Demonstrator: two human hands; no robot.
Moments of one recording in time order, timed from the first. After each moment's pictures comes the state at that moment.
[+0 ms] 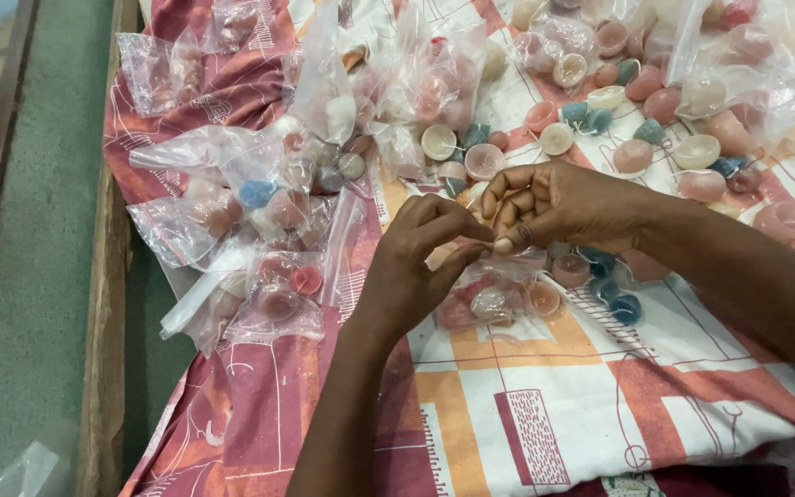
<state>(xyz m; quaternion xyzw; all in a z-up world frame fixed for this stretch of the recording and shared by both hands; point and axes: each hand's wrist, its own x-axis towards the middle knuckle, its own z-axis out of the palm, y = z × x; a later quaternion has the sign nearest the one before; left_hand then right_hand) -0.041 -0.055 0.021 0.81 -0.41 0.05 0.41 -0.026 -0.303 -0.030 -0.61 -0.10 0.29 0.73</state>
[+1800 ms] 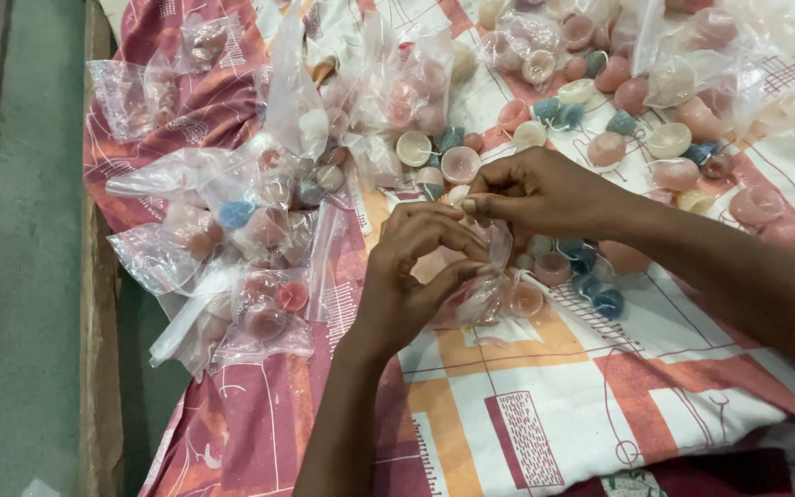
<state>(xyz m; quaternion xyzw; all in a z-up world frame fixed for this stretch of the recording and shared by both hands) -0.044 -0.064 0.018 0.79 -0.42 0.04 0.45 -0.036 -0.295 0.005 -0.78 -0.06 0.17 0.59</state>
